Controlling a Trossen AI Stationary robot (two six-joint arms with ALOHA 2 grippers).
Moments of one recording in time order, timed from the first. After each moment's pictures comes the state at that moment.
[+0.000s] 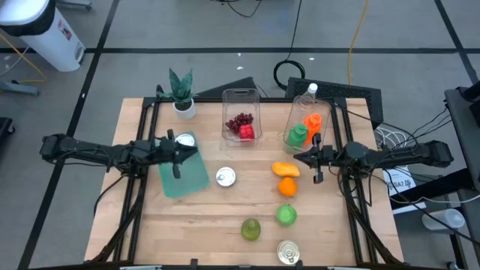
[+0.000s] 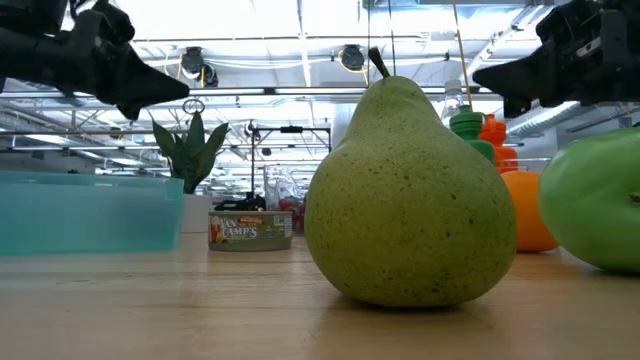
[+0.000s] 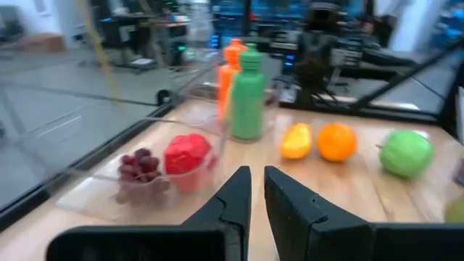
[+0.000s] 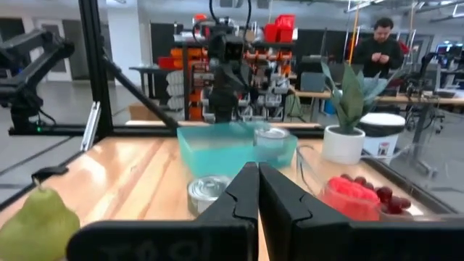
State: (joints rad) left arm -0.07 0.52 0.17 0.27 -0.30 -0.07; right arm 0.01 0.46 0.02 0.53 0.05 -0.03
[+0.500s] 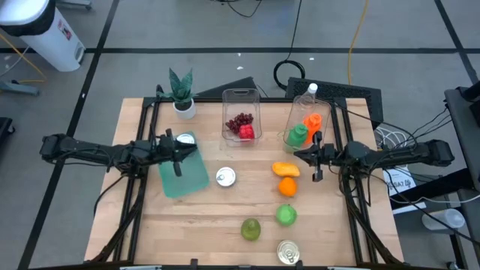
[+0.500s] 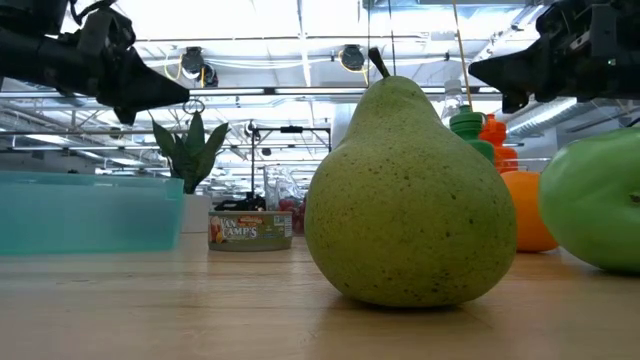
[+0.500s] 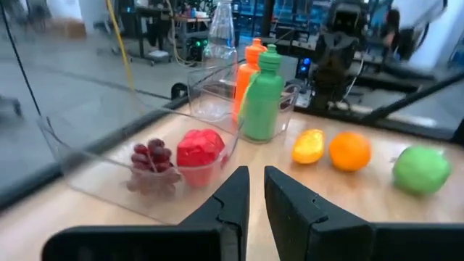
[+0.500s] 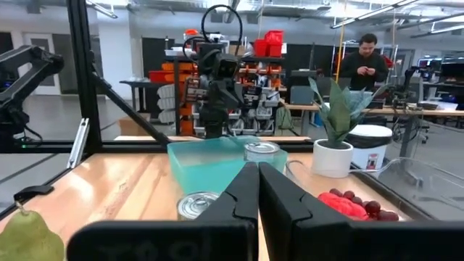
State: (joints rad) left arm -0.07 0.52 0.17 0.26 -0.36 -0.16; right arm 0.01 0.50 0.02 0.63 0.08 -0.04
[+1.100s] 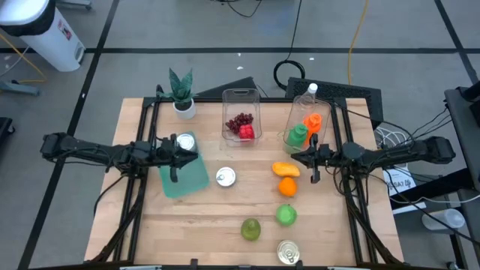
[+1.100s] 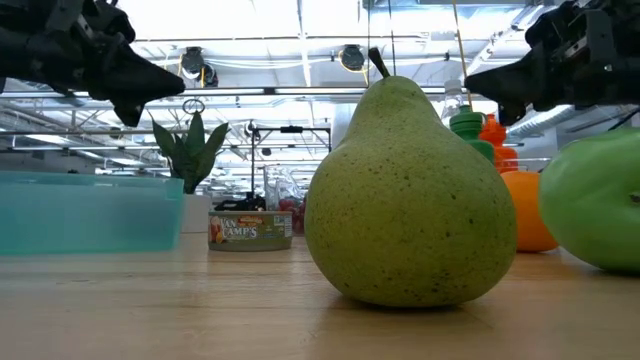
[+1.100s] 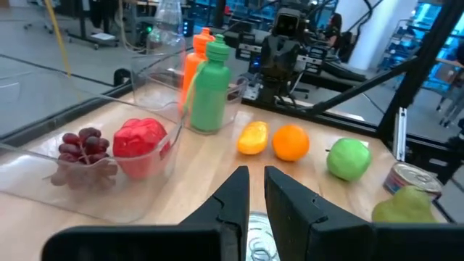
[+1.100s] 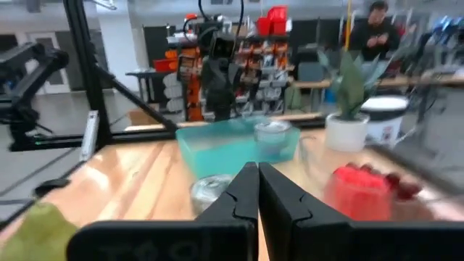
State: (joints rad) left arm -0.10 0.52 0.17 0.26 -0.21 -0.24; right arm 0.02 0.61 0.02 0.67 0.08 0.05
